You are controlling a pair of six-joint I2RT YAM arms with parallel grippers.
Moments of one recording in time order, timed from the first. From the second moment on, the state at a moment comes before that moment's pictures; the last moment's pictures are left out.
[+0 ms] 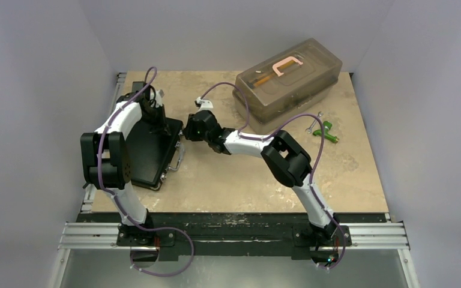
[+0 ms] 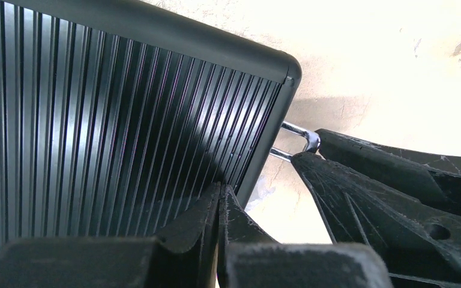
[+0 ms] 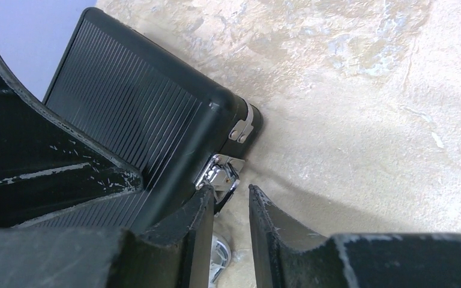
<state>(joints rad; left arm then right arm) 0.03 1.81 1.37 -0.75 0.28 -0.18 0.89 2.27 1.64 0.17 0.17 0.70</state>
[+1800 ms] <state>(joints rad) 0.02 1.83 1.40 -0.77 0.28 -0.17 1.14 2.05 1.30 0.29 0.00 0.48</state>
